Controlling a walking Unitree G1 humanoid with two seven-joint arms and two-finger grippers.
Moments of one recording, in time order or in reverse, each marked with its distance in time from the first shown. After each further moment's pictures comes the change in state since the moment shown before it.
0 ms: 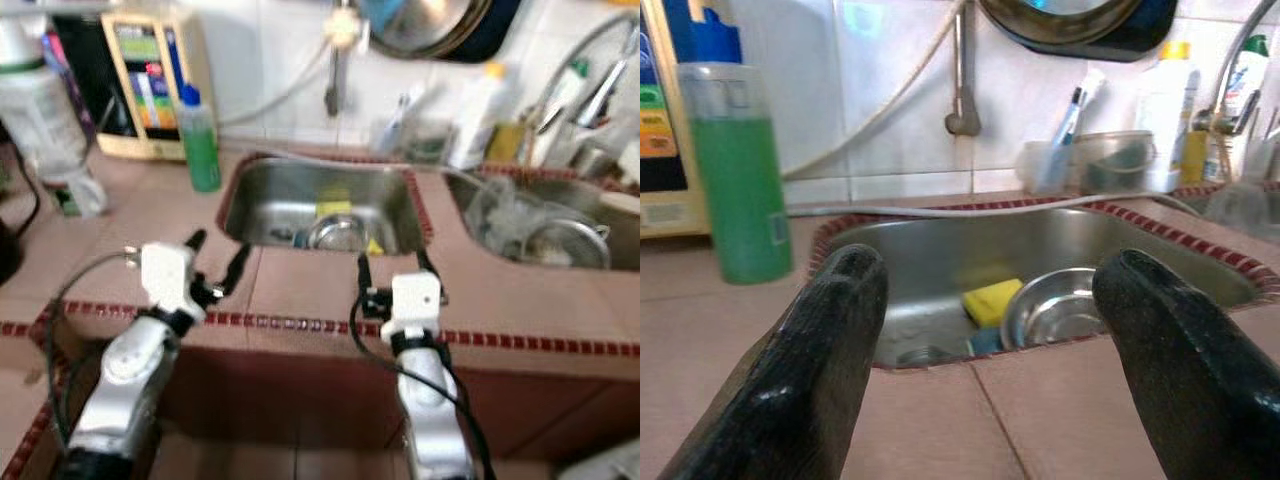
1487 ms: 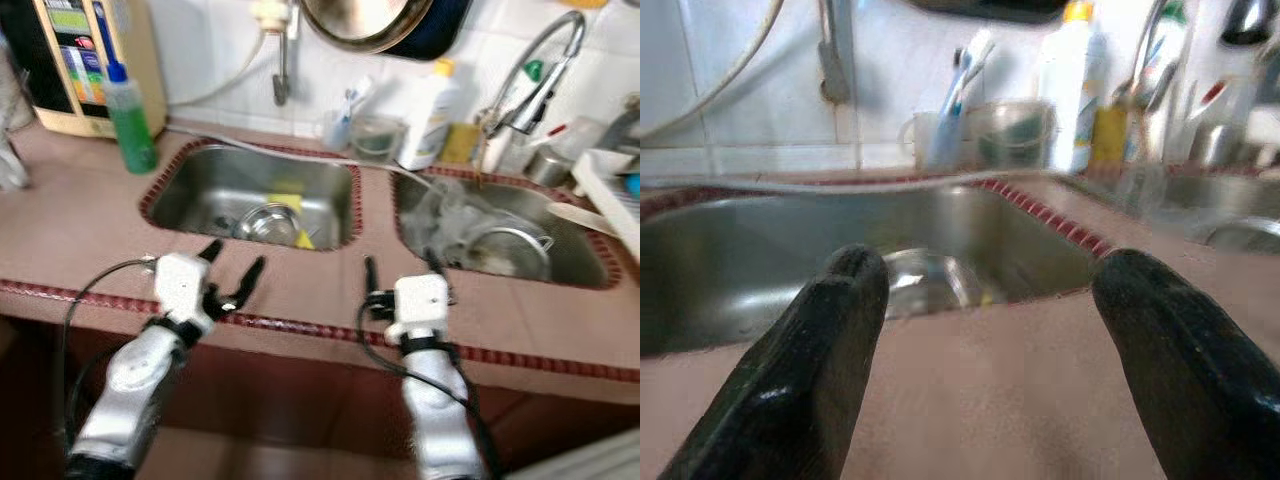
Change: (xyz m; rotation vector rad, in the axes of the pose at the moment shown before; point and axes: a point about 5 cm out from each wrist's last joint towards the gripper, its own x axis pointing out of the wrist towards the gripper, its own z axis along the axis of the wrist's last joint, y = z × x) left arm -0.008 0.000 -0.011 0.026 0.034 -0.045; right arm -0.001 0.005 -0.001 -0.017 -0.007 0.041
